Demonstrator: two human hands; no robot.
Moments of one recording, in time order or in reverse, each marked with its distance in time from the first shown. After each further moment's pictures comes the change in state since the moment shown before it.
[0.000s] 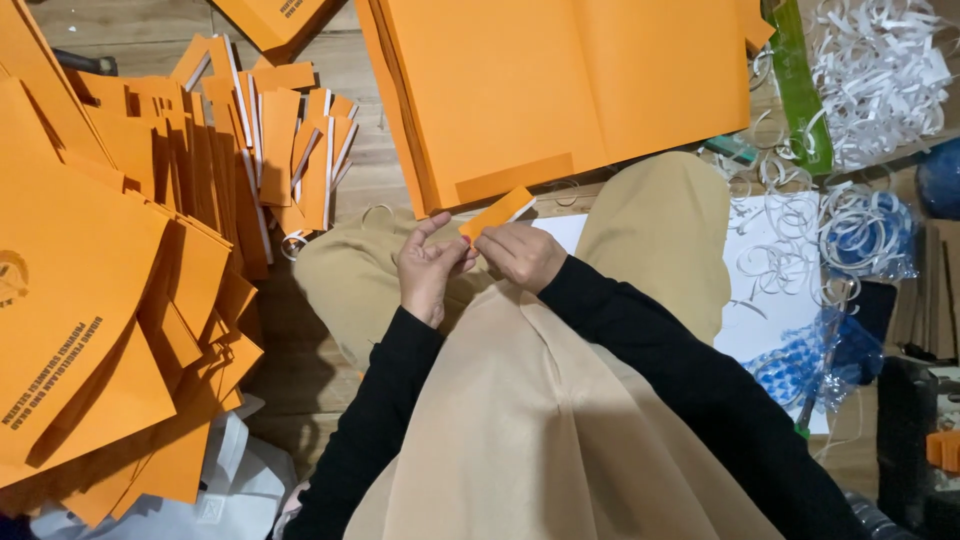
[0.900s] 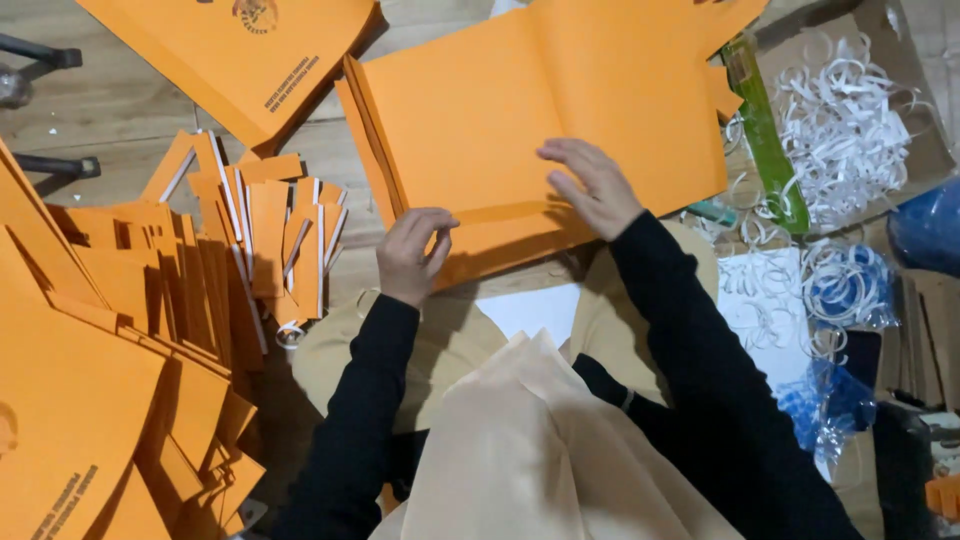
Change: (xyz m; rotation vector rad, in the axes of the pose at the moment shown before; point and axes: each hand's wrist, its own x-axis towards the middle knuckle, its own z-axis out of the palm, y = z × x) left_hand 0.120 0.081 0.031 0.963 -0.095 1.230; right_hand 0.058 0.178 -0.044 0.474 -0.170 0.528
